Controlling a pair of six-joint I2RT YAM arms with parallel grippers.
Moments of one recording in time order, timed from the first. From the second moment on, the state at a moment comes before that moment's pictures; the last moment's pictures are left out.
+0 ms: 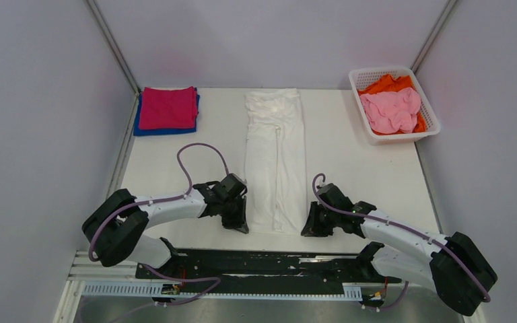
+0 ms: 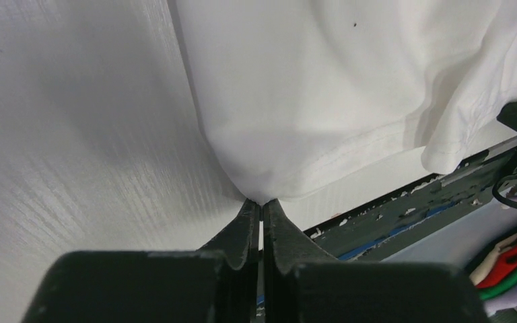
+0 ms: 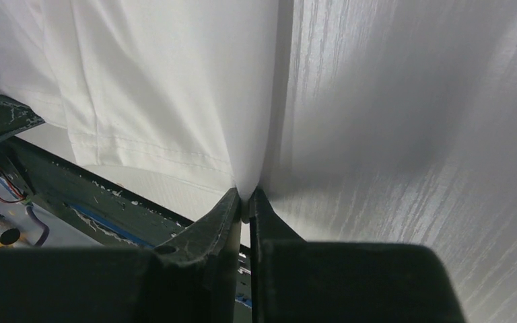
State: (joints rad) left arm -0.85 1.39 0.61 -0.38 0.22 -0.84; right arm 0.73 1.03 0.37 -0.39 -0.21 0.87
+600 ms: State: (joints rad) left arm -0.85 1.16 0.54 -0.45 0.22 -0.82; right arm 0.73 0.90 0.37 -0.41 -0.30 0.80
